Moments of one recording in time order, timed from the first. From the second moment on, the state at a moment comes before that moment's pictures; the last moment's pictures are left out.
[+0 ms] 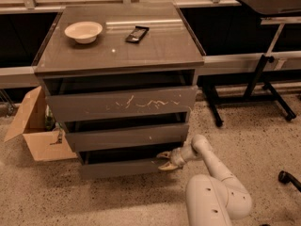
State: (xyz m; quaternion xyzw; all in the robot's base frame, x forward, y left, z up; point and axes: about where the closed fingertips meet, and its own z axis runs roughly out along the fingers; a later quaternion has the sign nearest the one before) arm 0.679 -0.087 0.198 -0.69 0.58 0.29 0.33
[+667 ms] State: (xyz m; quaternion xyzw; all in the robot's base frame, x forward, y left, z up) arm 0.646 -0.071 0.212 -0.68 0.54 0.35 0.35
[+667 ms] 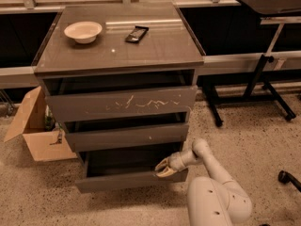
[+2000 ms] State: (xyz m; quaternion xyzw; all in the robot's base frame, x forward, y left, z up) arm 0.585 -0.064 0.203 -0.63 0.54 0.45 0.33
